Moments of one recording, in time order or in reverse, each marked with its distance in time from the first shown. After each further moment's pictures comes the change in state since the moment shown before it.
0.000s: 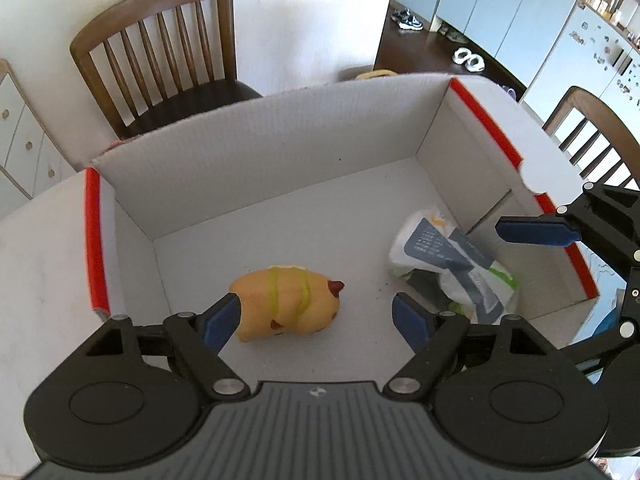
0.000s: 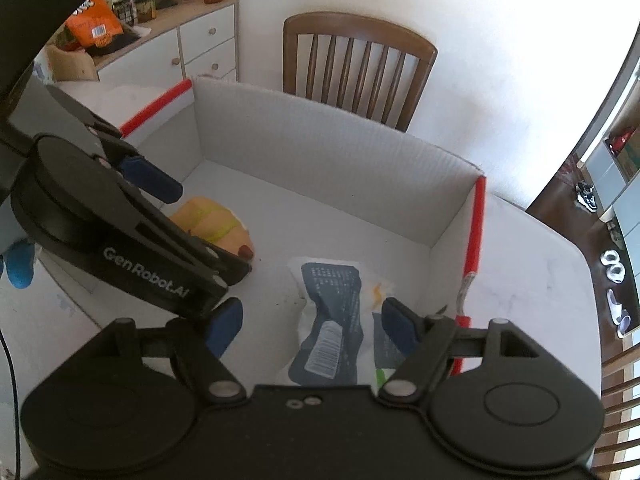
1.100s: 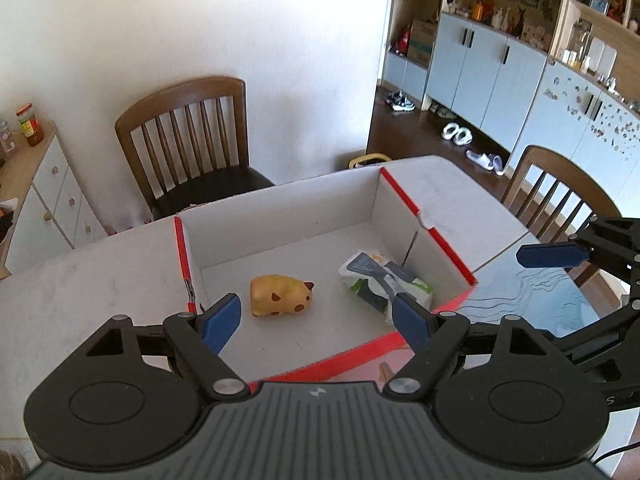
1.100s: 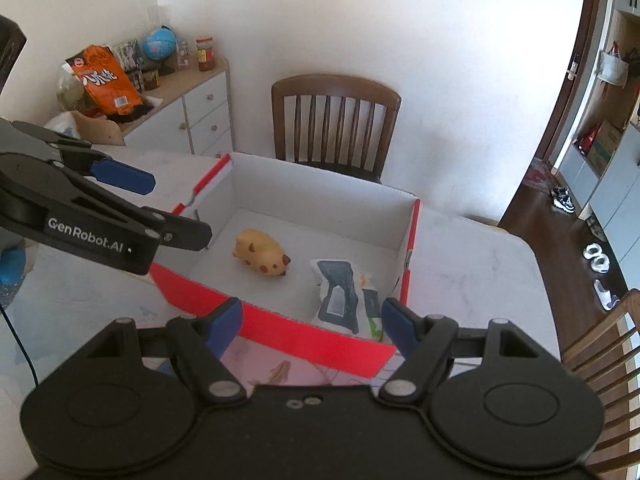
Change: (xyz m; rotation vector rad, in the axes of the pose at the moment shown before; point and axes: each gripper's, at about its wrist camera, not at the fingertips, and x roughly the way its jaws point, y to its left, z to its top) left arm -0.164 -0.032 -0.063 0.009 -0.273 0.019; right arm -0.142 0.016 -0.038 0.097 -0.151 -0.020
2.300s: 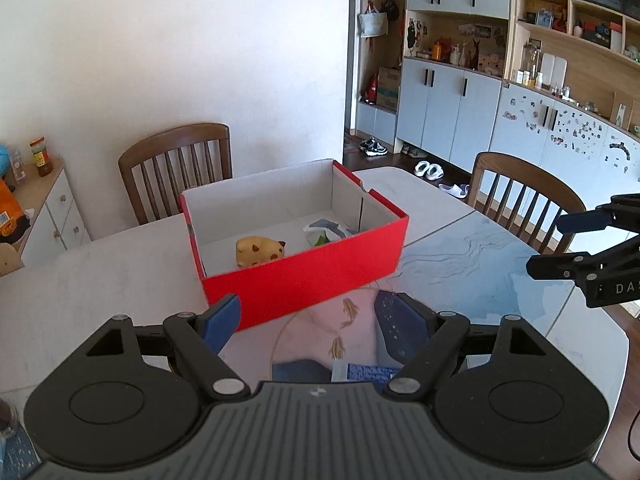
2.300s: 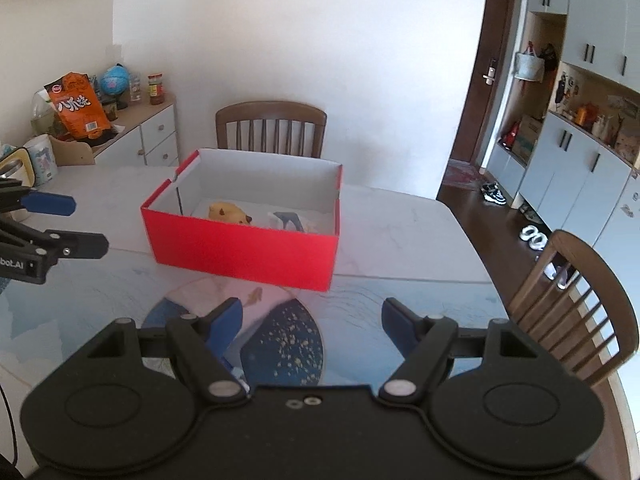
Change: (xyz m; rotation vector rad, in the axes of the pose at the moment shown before) left arm -0.098 -0.027 -0.144 0.080 -0.197 -0.038; right arm -0.100 0.027 -0.126 0.128 -0.128 -0.195
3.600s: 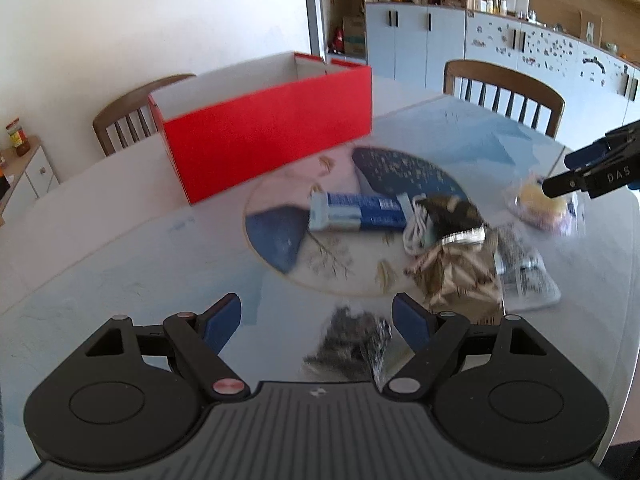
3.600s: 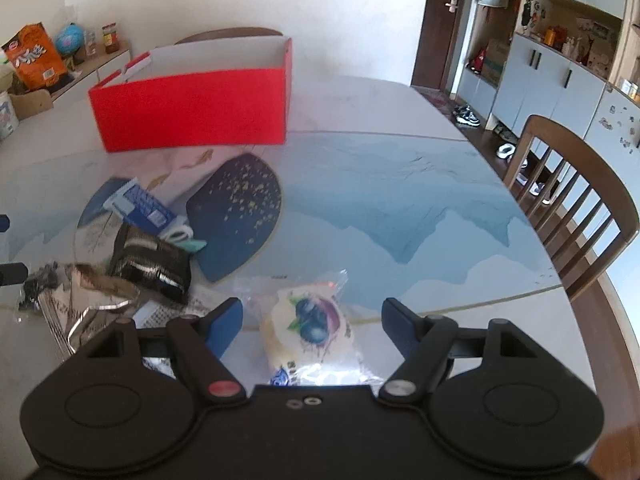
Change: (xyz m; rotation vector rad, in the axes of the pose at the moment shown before) left arm 0.021 -0.015 -0.148 0.143 0.120 -0.030; right arm 0.036 -0.023 -0.131 0.106 0.167 -0.057
